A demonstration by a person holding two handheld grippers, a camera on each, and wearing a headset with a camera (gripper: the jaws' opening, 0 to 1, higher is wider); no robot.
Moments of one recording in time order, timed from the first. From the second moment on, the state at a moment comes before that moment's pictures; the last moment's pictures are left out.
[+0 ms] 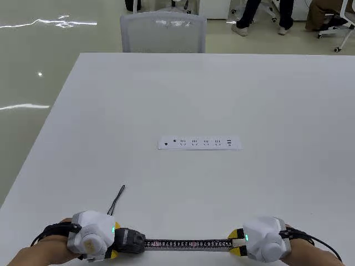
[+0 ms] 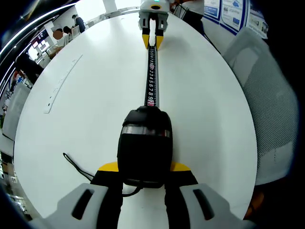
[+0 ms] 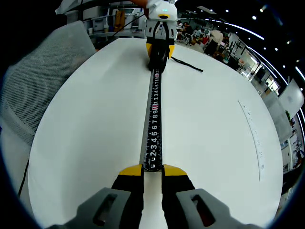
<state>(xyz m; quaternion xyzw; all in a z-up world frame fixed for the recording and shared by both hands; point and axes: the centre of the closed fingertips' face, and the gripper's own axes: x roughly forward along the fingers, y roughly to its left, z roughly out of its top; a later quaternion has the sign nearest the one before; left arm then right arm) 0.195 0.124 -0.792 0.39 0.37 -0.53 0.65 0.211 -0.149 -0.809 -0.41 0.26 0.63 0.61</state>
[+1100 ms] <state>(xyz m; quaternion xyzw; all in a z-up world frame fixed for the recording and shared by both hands) 0.195 0.130 -0.775 0.40 0.38 -0.53 0.64 0.216 -0.150 -0.809 -0.43 0.27 0.61 0.61</state>
